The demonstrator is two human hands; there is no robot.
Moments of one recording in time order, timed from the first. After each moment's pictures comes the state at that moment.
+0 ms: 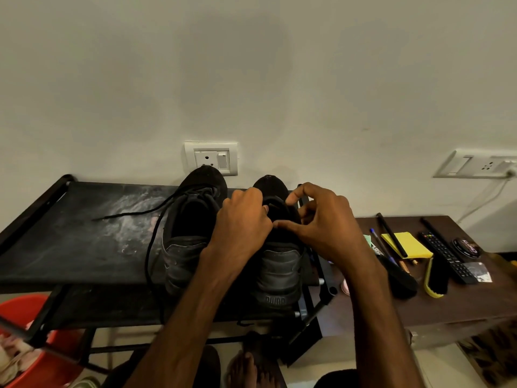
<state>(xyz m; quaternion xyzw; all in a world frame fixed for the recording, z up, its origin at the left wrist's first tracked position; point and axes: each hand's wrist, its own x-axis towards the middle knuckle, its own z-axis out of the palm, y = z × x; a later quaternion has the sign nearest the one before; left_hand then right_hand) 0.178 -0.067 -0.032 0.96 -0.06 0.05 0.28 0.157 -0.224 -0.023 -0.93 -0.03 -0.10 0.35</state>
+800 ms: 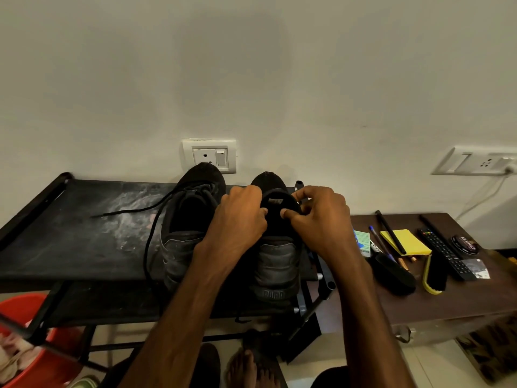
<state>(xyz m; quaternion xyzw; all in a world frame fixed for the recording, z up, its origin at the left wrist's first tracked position) 0.189 -0.064 -0.035 0.97 -0.08 0.03 0.24 0.163 -0.213 -0.029 -0.94 0.05 -0.13 0.32</state>
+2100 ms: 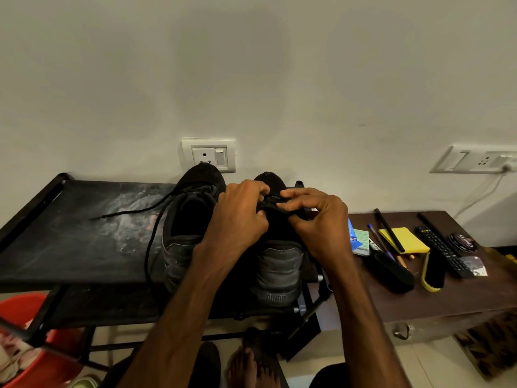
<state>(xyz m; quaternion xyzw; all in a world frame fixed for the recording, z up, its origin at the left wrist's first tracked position) 0.181 -0.059 -0.035 0.93 -0.11 0.09 0.34 0.161 -0.220 -0.057 -0.83 -0.06 -0.23 0.51</state>
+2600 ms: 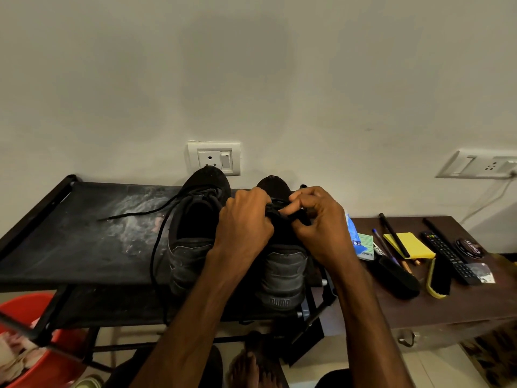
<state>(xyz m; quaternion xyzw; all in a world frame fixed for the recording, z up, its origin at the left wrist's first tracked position) 0.173 -0.067 -0.033 0.96 -0.07 0.10 0.26 0.164 -0.221 -0.055 -0.86 -0.09 -0.22 0.45</state>
